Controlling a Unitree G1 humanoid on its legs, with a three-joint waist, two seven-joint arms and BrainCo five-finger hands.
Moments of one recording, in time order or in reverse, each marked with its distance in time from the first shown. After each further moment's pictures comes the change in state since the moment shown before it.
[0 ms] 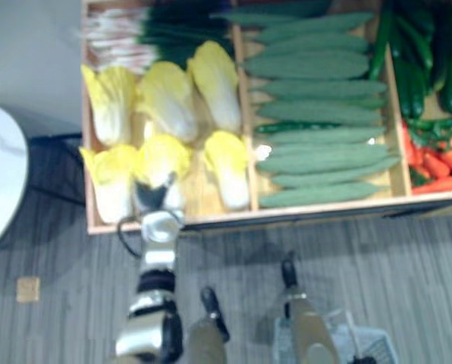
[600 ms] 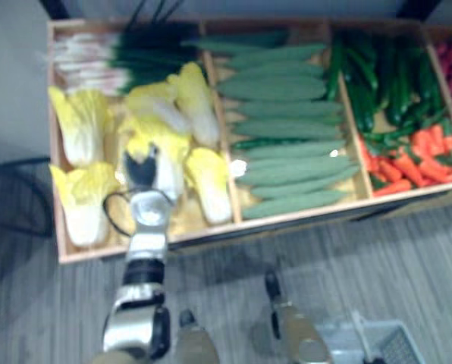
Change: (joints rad) left arm 0.046 0.051 -0.176 -0.274 -0.045 0.067 -0.052; right arm 0.071 -0.038 -0.158 0.024 -0.055 -0.001 0.086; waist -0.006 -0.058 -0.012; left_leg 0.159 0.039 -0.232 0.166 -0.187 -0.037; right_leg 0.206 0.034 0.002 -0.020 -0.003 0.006
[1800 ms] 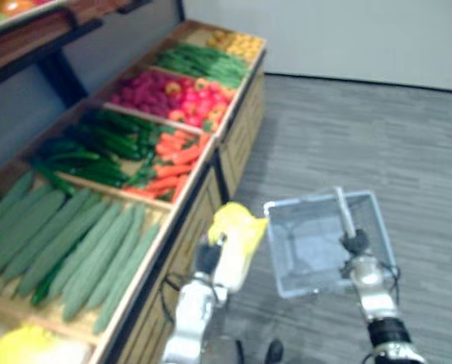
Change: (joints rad) left arm 0.706 -0.221 -0.342 -0.358 0.072 -0.131 -0.283; right arm -0.439 -0.057 0.358 -0.423 -0.134 0.032 -0.131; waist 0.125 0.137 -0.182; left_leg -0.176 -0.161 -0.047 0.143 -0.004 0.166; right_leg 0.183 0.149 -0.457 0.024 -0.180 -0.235
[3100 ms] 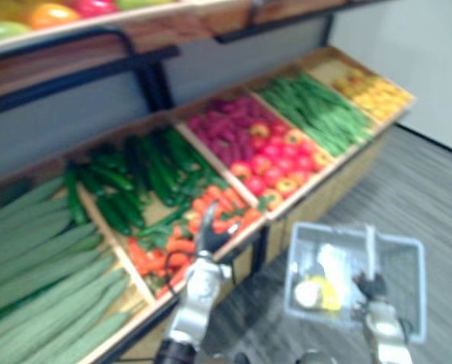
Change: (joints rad) left arm -0.175 0.055 0.021 0.100 0.129 0.050 0.167; right arm 0.358 0.072 -0.218 -0.038 0.267 -0.074 0.018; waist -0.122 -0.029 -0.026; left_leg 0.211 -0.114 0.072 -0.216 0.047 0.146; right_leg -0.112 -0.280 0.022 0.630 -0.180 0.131
